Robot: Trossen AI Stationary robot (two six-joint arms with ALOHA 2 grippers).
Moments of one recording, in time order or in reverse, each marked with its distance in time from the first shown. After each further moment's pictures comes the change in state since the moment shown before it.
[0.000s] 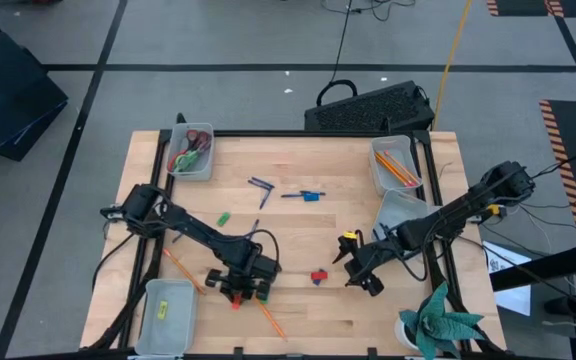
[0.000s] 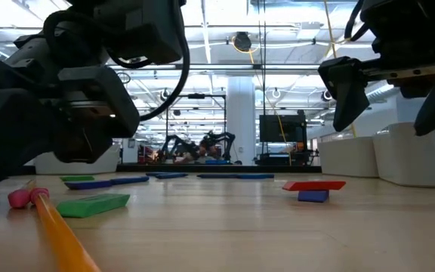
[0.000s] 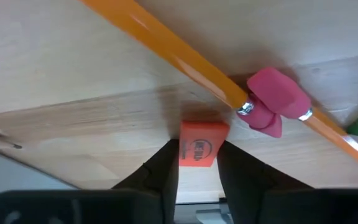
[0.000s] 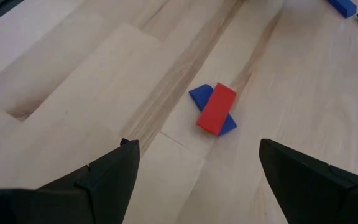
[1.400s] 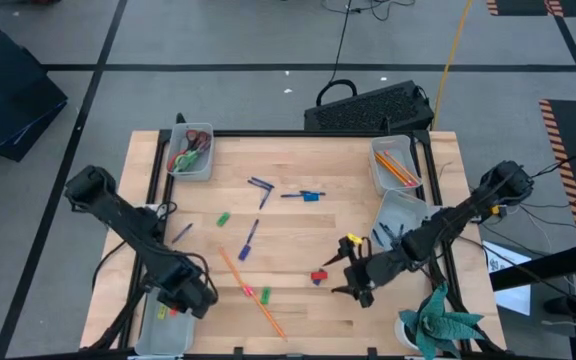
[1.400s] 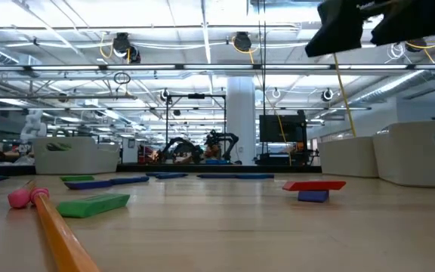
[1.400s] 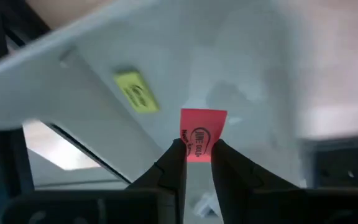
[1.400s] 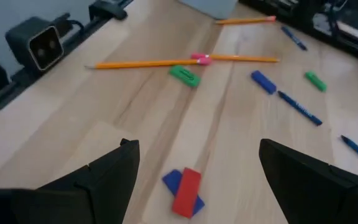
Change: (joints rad) left arm -0.400 -0.497 -0.205 -0.246 -0.056 -0.262; right arm 0.134 0.016 0.119 0.087 0.294 0.082
